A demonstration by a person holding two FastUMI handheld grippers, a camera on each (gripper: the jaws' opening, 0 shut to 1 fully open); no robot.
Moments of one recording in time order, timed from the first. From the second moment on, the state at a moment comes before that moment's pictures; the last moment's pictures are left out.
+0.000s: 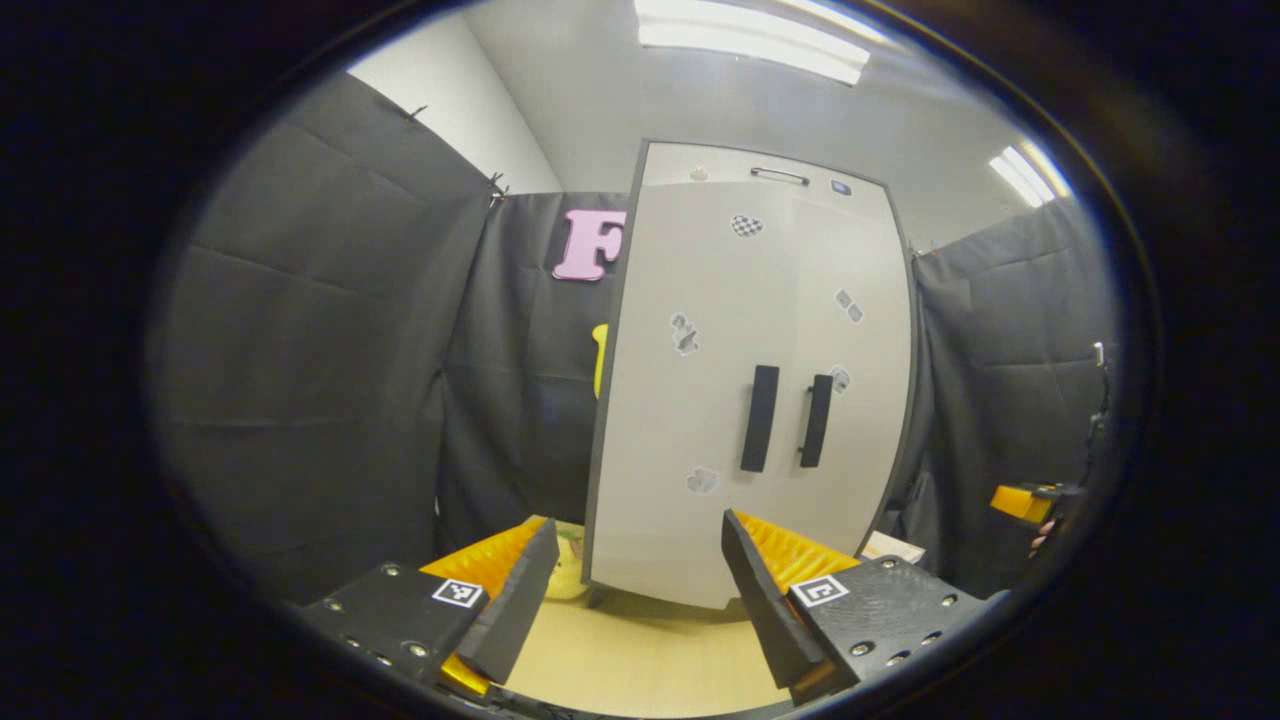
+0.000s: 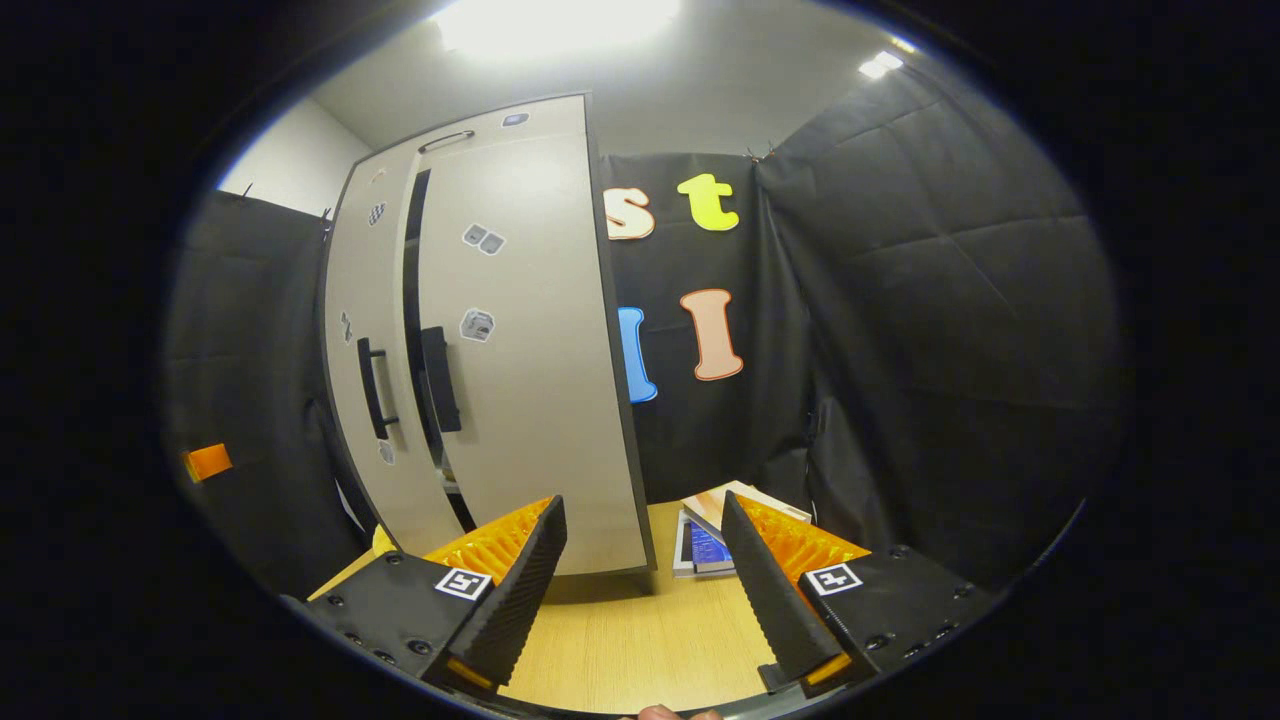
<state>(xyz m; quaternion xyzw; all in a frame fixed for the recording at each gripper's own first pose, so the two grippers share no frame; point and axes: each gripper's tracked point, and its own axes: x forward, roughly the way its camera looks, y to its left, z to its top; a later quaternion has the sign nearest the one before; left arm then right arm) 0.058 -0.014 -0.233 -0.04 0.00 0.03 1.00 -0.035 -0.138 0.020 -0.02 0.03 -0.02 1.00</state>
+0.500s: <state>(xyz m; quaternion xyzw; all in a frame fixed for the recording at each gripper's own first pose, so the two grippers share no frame) 0.075 0.002 -0.261 -0.07 0.01 0.03 1.00 -0.061 -0.131 0.000 -0.05 0.03 -0.05 1.00</state>
